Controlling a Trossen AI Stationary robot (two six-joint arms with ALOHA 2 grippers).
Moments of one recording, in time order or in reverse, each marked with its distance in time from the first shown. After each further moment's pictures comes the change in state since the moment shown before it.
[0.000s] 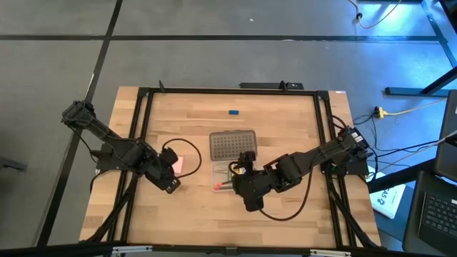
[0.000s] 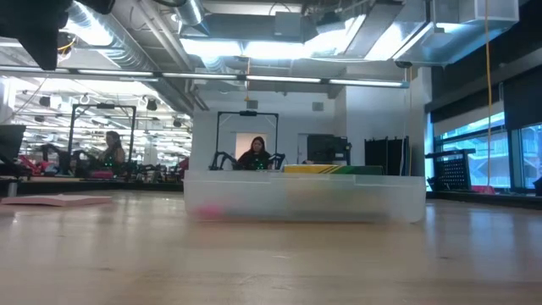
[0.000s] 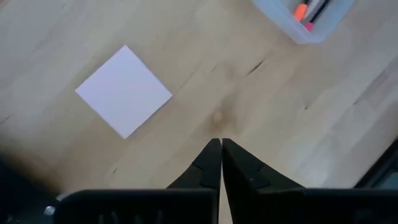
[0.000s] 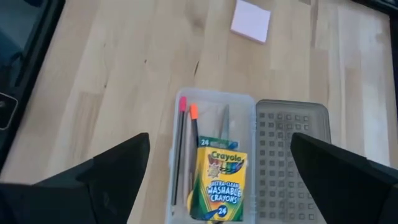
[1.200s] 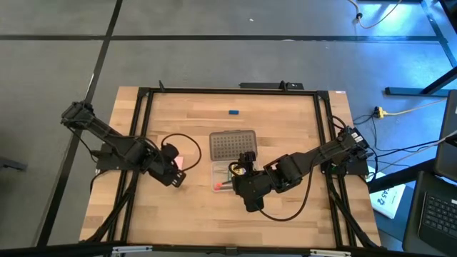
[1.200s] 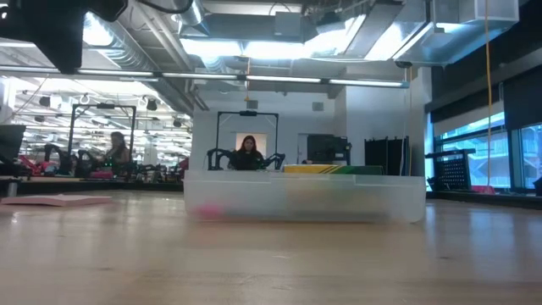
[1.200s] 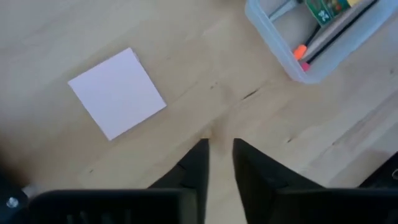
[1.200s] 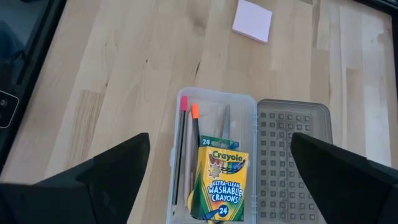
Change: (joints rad) left arm 0.055 0.001 0.000 0.032 -0.019 -0.153; right arm 0.000 0.001 -0.001 0.000 -0.001 0.002
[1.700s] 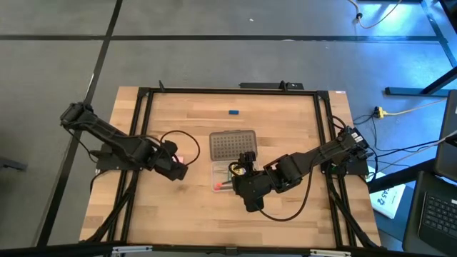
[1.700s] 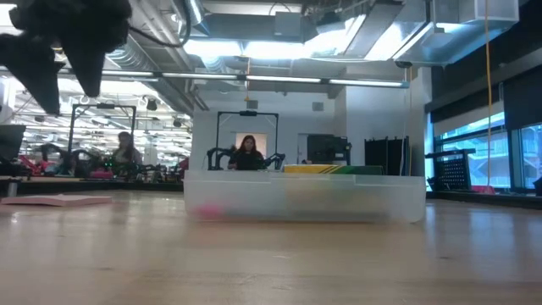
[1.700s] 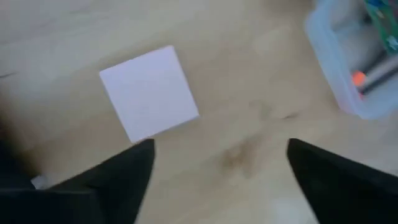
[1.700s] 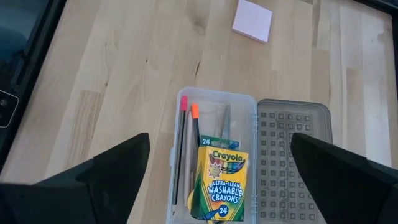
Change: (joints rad) left arm 0.084 0.000 -0.107 0.026 0.021 -0.090; right arm 0.000 0.000 -0.001 0.000 0.000 -0.001
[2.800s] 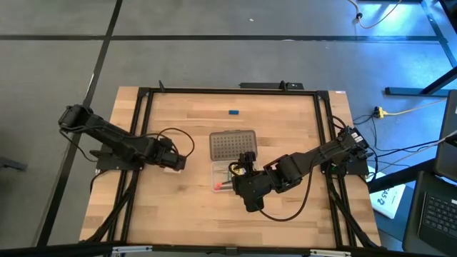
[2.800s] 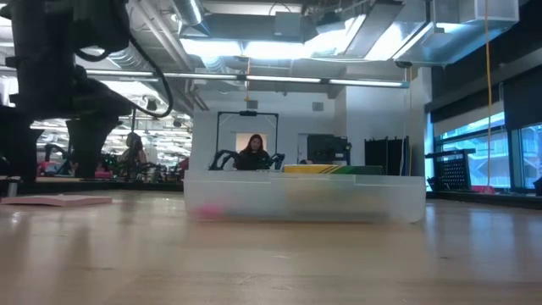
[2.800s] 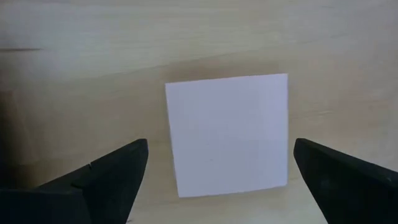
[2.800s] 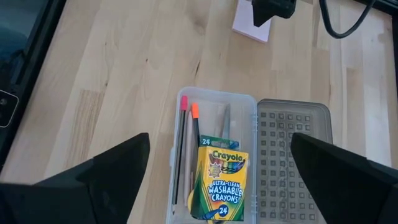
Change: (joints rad) left arm 0.166 0.000 -0.328 0.221 0.045 -0.116; right arm 0.000 0.000 0.000 0.000 0.000 0.000
